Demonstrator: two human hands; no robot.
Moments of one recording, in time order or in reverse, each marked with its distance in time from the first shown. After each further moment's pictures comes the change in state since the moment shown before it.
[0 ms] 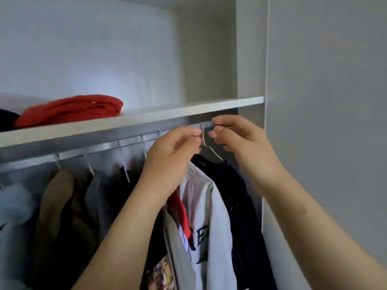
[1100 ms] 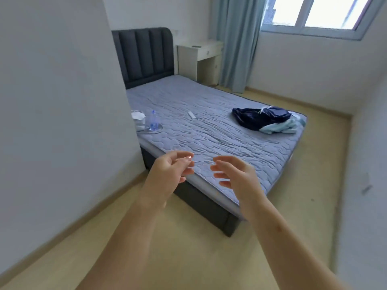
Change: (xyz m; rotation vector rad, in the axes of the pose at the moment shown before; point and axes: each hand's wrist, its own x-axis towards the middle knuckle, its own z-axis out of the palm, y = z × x) left_hand -0.692 0.435 0.512 -0.660 -1.815 -0.232; right_hand -0.847 -0.397 -0.370 -0.578 1.887 0.518
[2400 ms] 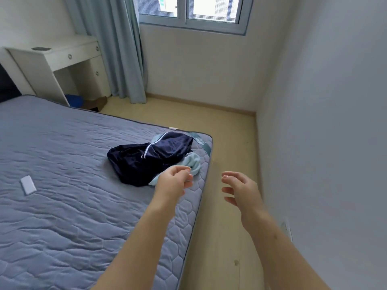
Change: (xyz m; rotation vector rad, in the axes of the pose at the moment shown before) left_hand 0.594 0.058 0.724 -0.053 -0.367 -0.215; right_hand 0.583 -0.007 -0.642 0.042 0.623 0.200
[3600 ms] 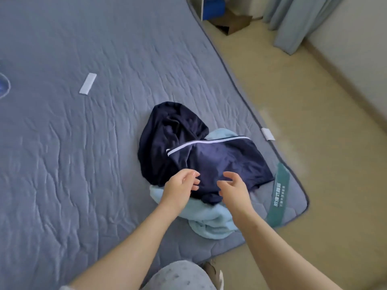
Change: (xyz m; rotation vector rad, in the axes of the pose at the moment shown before) left_hand 0.535 -0.078 0.039 -0.075 0.766 -0.355; right_hand 0.616 0.060 0.242 -0.688 -0.858 0.218
